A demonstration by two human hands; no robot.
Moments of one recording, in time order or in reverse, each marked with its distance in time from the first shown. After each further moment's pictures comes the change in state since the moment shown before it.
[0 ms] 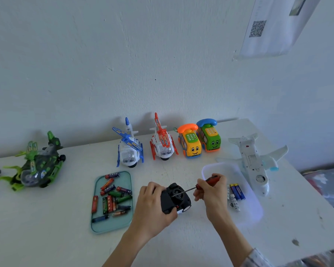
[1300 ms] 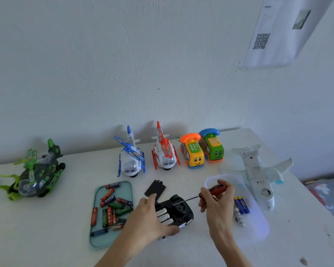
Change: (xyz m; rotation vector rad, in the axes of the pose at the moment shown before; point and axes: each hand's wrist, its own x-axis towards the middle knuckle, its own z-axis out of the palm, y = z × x) left_hand 0.017 0.007 -0.046 -0.044 -0.480 -0.369; right_hand -0.012 -0.007 0.006 -0.024 0.045 -0.208
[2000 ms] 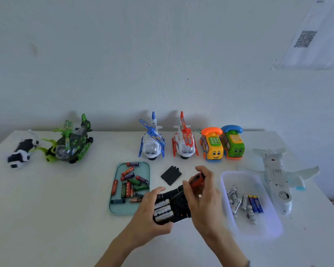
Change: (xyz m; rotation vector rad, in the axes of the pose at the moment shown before) left_hand -0.032 -0.061 0.049 -0.538 0.202 0.218; right_hand -0.056 -0.018 0.030 -0.343 -0.363 -0.519
